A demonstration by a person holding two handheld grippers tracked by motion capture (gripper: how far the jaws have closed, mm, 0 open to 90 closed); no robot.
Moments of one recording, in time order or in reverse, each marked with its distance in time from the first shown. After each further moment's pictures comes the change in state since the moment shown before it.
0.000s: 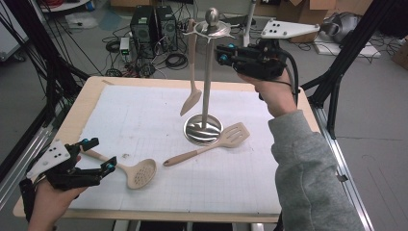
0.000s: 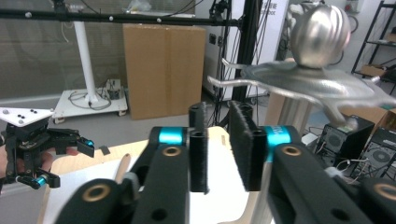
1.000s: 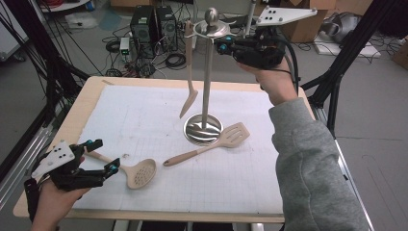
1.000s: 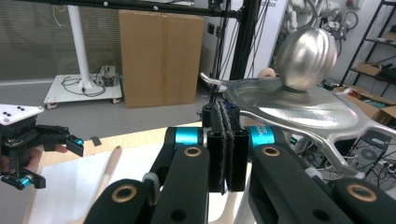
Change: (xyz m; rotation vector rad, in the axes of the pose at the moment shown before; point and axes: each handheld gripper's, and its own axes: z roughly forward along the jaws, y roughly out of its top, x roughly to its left) left arm -0.003 -0.004 0.006 0.015 -0.020 -0.007; right arm -0.009 0.021 0.010 0.060 -0.002 -0.050
